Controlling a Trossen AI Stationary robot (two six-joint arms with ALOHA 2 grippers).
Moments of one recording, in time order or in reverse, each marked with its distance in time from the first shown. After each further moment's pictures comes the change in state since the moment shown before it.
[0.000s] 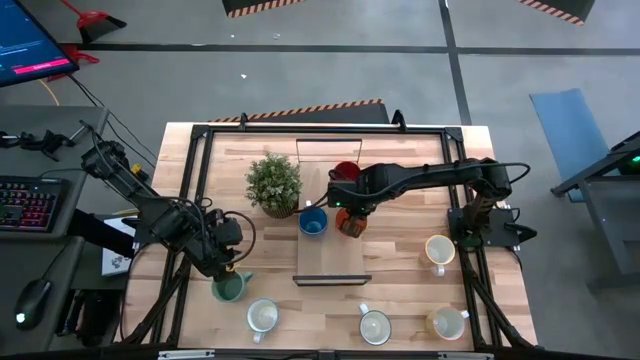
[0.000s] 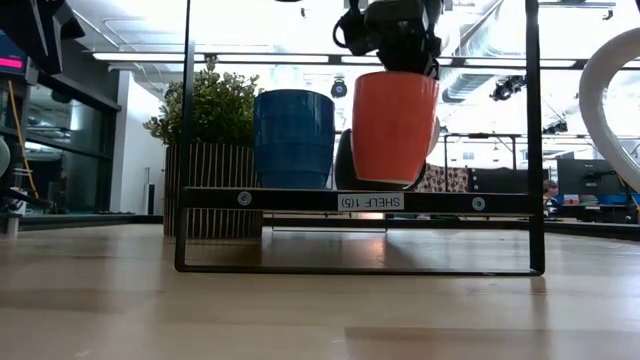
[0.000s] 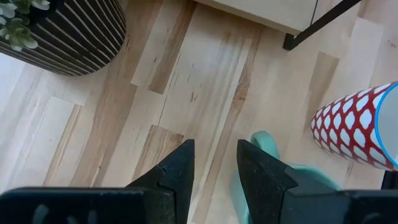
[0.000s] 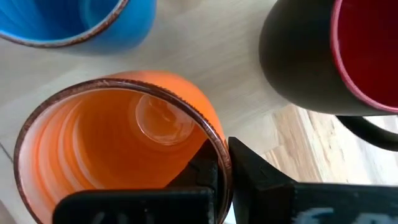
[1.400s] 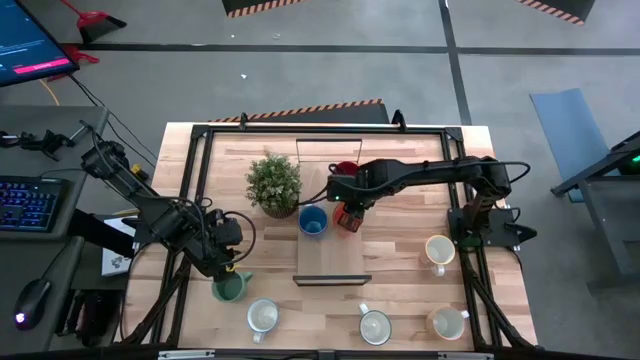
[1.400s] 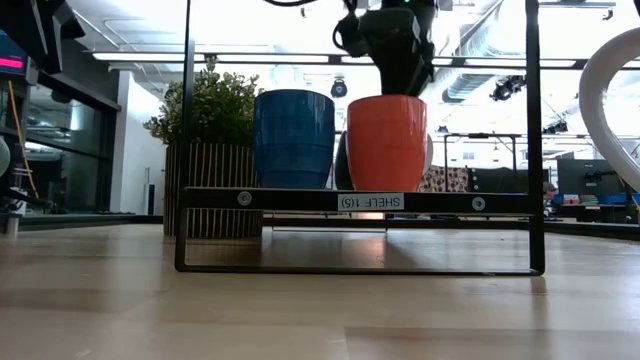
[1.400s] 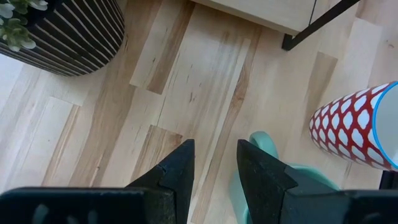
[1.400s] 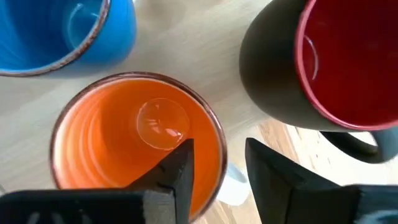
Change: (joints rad) left arm 0.000 0.000 0.000 0.004 0.002 0.000; right arm -0.034 -0.003 0.005 0.013 0.025 -0.017
